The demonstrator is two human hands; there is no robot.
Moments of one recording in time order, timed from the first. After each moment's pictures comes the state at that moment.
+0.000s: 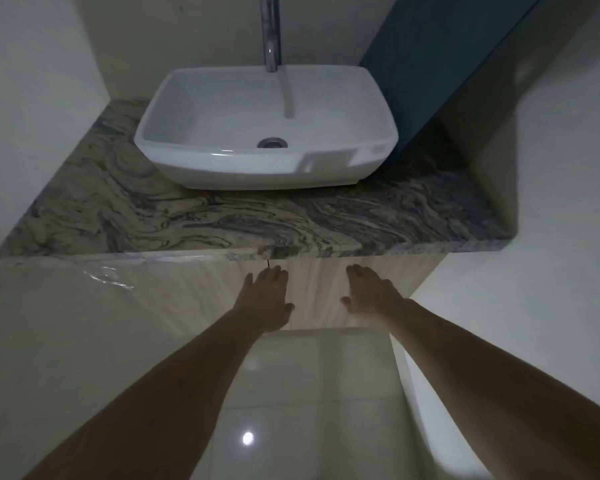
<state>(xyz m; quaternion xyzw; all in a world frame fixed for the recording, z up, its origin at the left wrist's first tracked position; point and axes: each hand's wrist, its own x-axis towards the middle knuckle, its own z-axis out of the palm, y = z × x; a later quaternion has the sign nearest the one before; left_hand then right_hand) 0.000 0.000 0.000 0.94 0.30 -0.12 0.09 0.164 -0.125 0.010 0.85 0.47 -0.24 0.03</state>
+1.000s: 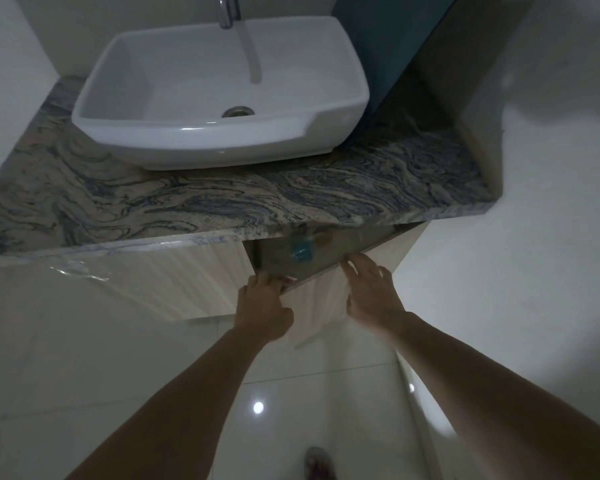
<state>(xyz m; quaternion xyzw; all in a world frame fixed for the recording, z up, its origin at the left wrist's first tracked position) 0.013 -0.052 -0.026 0.91 0.37 -0.07 0.19 0.171 -0.182 -0.037 0.86 0.49 -0.13 -0.05</state>
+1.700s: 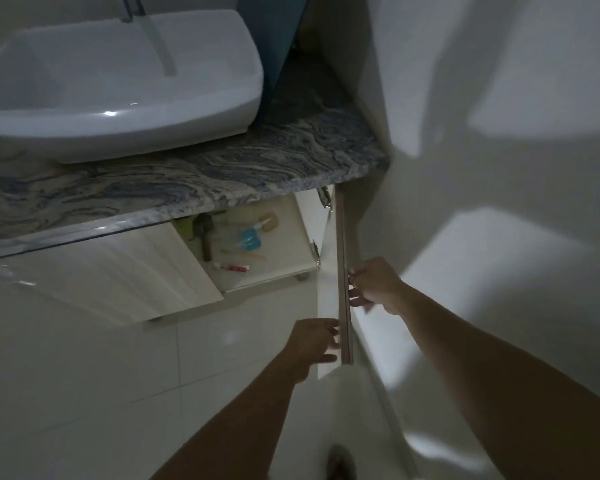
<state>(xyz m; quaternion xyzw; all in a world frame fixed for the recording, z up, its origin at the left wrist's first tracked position) 0.045 -0.259 -0.038 0.50 0.45 -0.11 0.73 0.199 -0.328 -0.009 0.83 0.09 -0.41 -0.37</state>
